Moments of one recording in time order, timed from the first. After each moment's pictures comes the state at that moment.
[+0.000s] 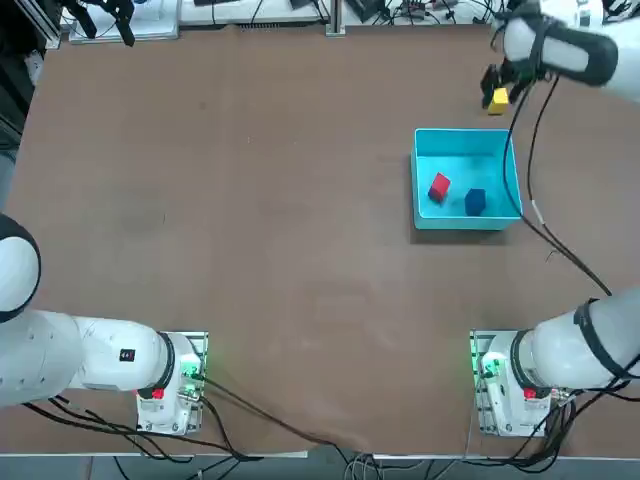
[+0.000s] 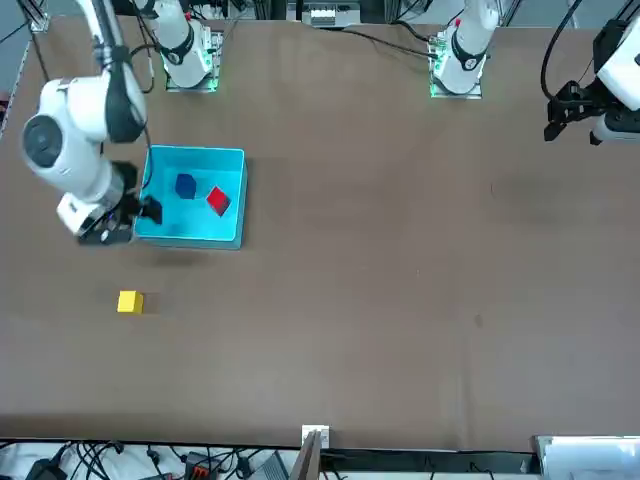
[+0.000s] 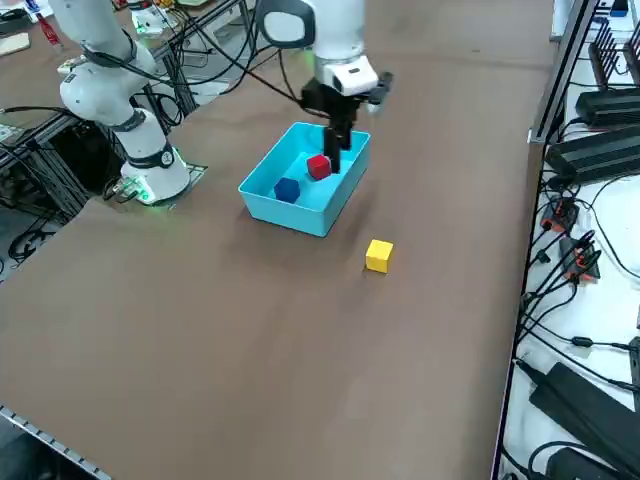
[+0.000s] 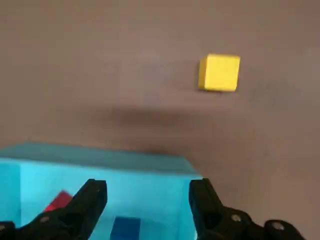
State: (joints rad) arm 0.02 0.23 0.02 -1.91 -0.08 2.13 0.02
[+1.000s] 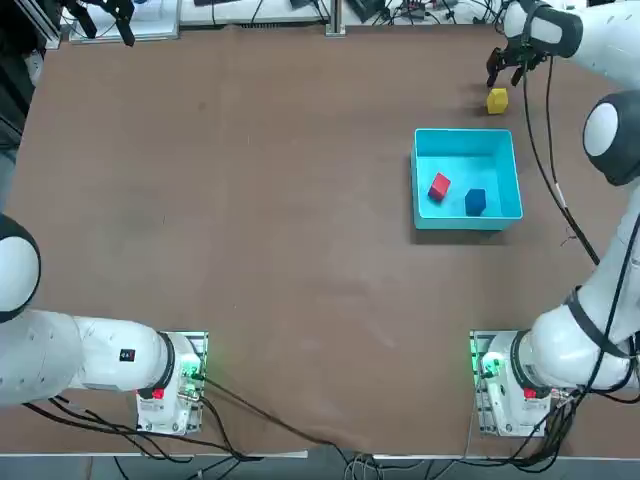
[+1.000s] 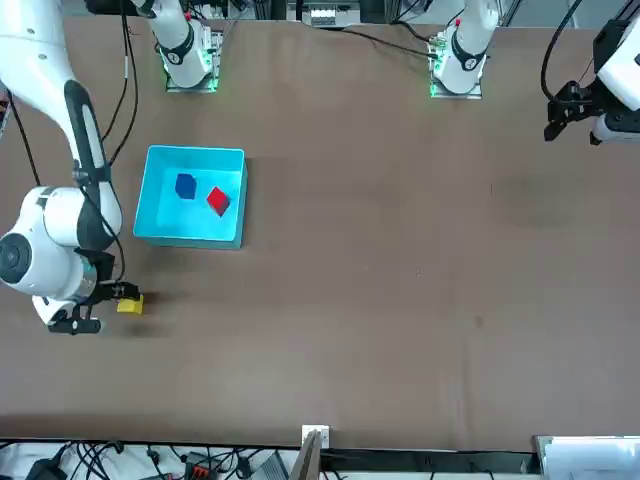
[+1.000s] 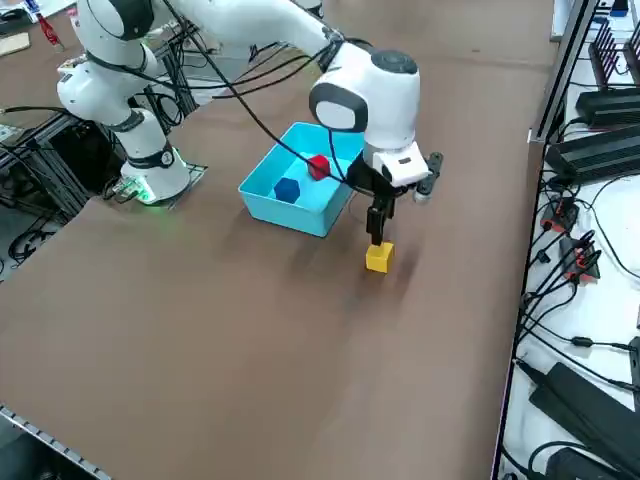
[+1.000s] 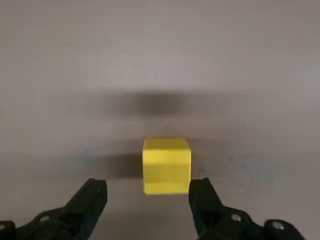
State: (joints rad) arm -0.09 0.68 0.02 -1.50 -0.08 2.17 -0.04
